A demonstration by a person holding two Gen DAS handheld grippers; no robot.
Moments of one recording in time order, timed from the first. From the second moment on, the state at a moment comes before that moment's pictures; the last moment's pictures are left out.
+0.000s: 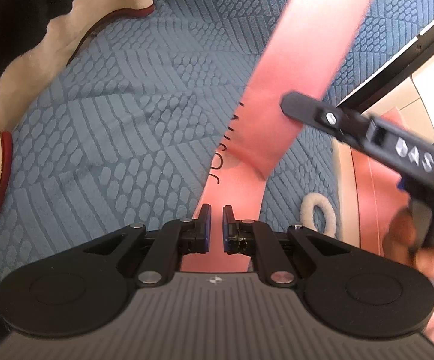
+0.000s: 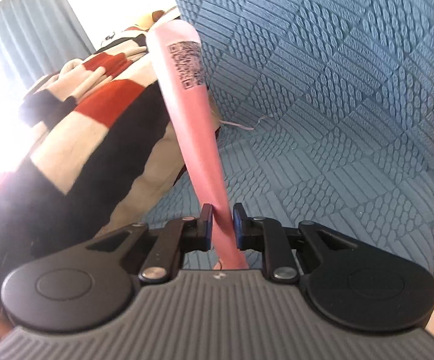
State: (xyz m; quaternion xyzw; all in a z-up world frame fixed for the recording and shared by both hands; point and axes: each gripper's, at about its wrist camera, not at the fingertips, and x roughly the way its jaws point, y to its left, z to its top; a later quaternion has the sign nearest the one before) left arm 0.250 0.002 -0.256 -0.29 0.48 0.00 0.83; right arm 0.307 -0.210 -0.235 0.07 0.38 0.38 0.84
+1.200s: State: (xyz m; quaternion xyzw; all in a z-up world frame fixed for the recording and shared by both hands) left arm 0.245 0.045 -0.220 -0.37 0.44 0.01 0.82; right arm 0.233 -0.193 -0.238 -0.09 0.33 0.41 0.84
